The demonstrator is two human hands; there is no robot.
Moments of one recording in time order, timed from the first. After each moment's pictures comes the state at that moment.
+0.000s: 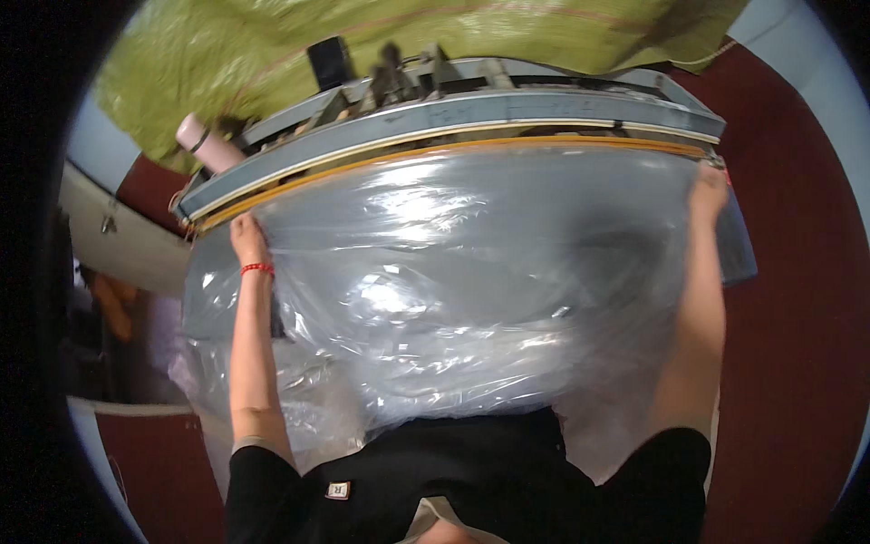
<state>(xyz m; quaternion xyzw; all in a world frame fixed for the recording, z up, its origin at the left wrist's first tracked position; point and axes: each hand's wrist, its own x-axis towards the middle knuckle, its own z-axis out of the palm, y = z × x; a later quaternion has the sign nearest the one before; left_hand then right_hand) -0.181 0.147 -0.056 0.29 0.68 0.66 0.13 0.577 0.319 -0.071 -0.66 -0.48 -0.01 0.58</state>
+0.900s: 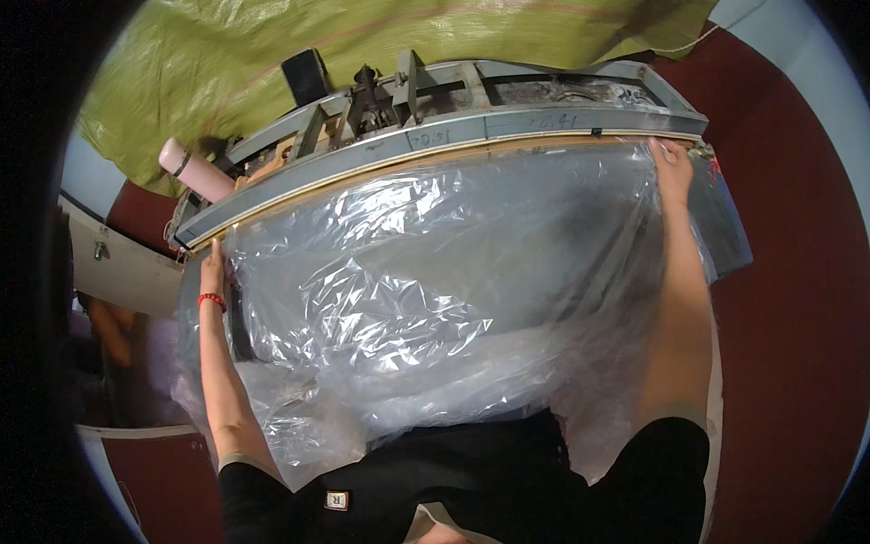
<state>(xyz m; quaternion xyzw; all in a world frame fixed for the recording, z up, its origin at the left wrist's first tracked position) -0.277 0.120 -0.034 0.33 0.79 0.43 0.27 0.519 0.324 -0.050 -0.58 -0.48 0.18 0.63</state>
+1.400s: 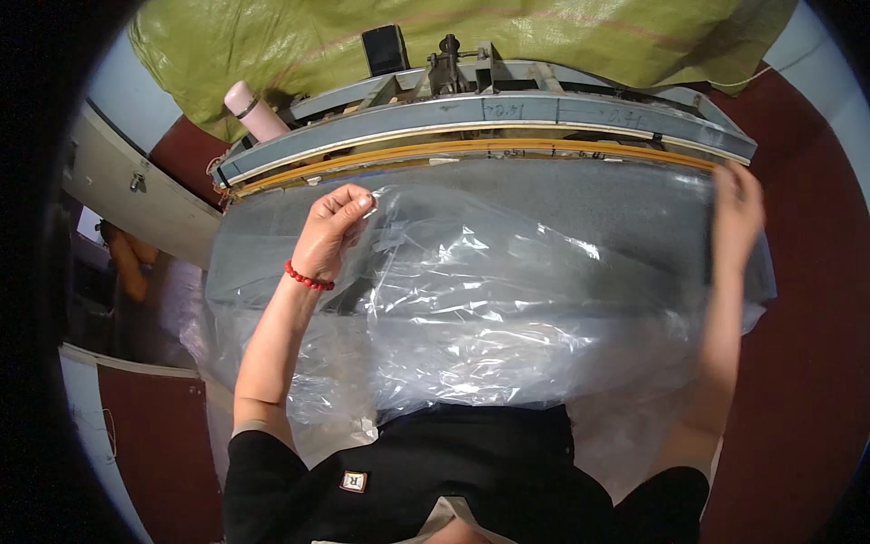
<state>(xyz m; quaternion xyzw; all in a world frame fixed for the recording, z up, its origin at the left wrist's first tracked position) -0.017 0.080 0.043 0.45 0.55 0.52 0.47 0.428 0.195 0.051 -0.55 -0.60 0.04 0.57</state>
